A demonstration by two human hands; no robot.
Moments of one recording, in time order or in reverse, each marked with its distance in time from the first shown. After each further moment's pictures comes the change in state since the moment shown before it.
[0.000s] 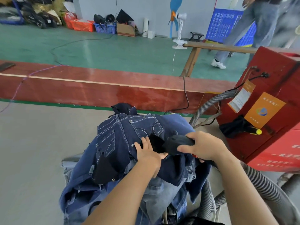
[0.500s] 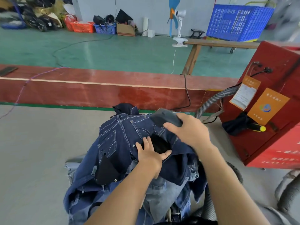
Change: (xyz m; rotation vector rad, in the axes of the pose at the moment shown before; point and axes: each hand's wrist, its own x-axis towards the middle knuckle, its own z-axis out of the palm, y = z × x) left_hand -0.001 -0.001 0.004 0.045 0.001 -0.021; right_hand 0.023 -0.044 0.003 0.220 0.331 -0.087
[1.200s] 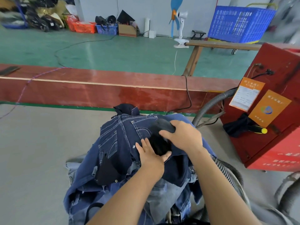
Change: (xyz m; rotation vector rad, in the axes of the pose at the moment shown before) left_hand -0.002 0.008 -0.001 -0.037 -0.020 -0.082; right_hand 0.003 -0.007 0.023 -0.151 -0.075 0.009
